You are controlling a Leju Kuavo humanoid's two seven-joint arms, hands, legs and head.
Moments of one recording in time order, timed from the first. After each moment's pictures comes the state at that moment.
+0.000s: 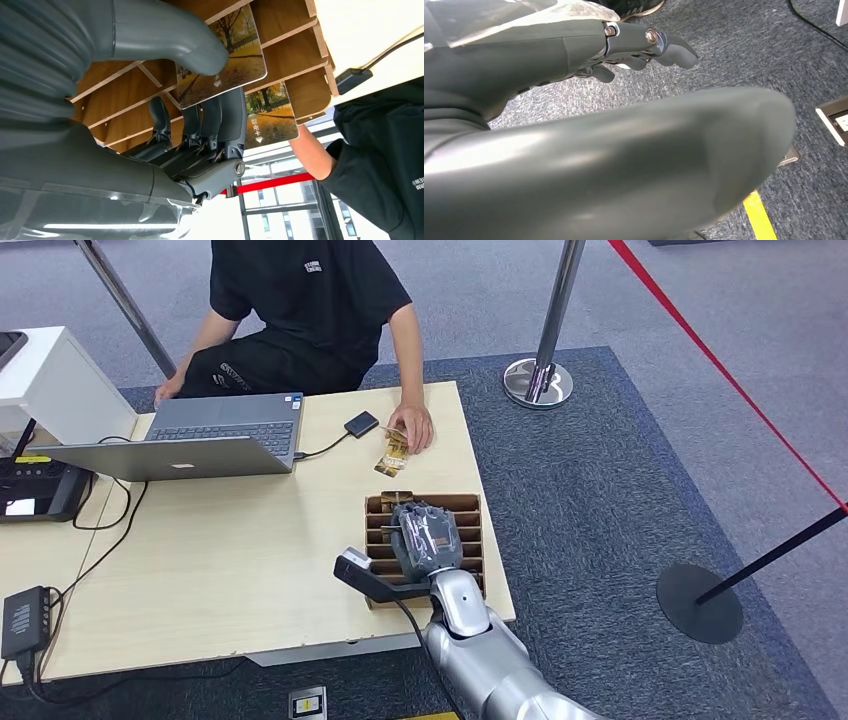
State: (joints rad) left arm -0.12 -0.25 1.23 -0.21 -1.20 0.47 -0.27; right arm -0.56 0.36 0.41 -0.45 1.37 -0.71 -0.04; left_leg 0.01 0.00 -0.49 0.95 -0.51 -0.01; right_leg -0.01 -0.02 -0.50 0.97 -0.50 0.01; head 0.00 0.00
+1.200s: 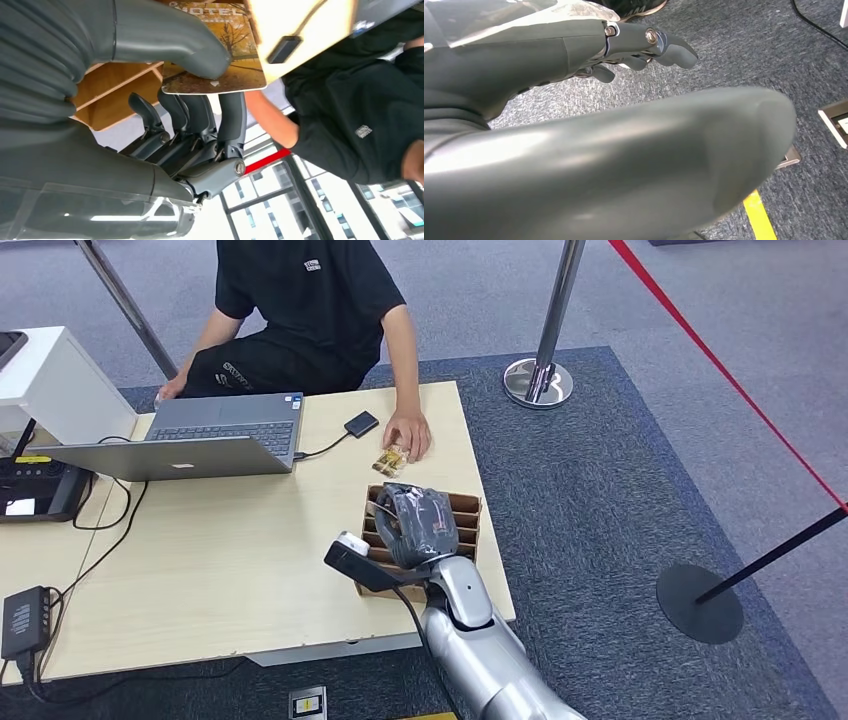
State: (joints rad) left arm -0.12 -0.25 1.23 -0.21 -1.18 0.48 -0.27; right arm -0.50 0.36 0.40 -0.70 1.21 -0.65 -0.21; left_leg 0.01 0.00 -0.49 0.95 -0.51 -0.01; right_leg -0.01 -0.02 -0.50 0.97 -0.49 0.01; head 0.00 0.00
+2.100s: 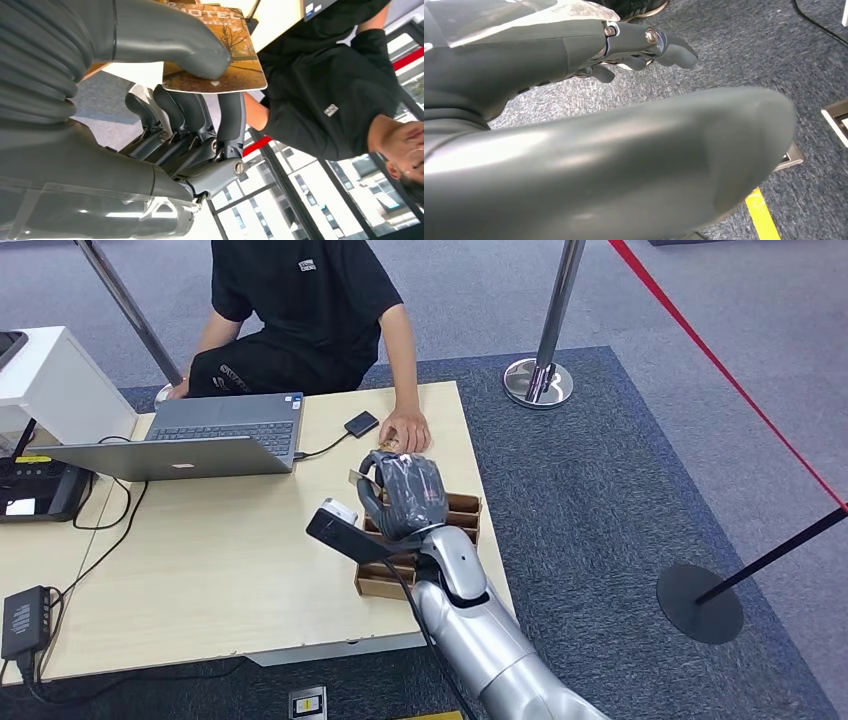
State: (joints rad) left arm -0.12 -0.25 1.23 -0.21 -1.20 0.48 -0.25; right arm -0.57 0.36 0.48 -0.81 1.12 -0.55 -0.16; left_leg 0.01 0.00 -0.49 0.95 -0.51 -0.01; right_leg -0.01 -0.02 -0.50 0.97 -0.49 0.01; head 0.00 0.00
